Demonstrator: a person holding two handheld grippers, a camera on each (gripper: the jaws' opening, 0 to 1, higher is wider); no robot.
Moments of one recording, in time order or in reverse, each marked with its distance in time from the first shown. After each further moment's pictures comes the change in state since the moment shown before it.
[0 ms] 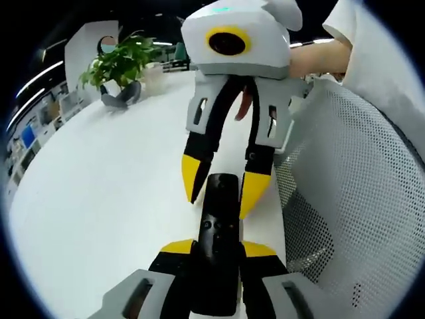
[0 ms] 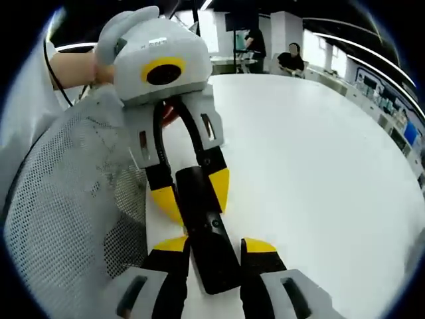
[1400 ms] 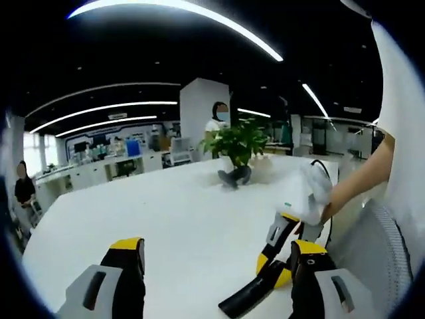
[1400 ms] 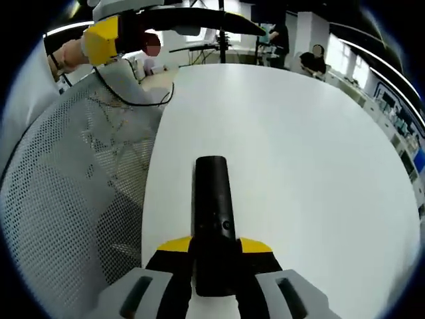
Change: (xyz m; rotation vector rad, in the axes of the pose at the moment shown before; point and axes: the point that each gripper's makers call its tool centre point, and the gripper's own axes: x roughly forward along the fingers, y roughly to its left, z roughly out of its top) left arm -0.154 0.033 0.065 -0.266 -0.583 0.635; right arm 0.009 -0.005 -0.002 -0.129 0.105 0.028
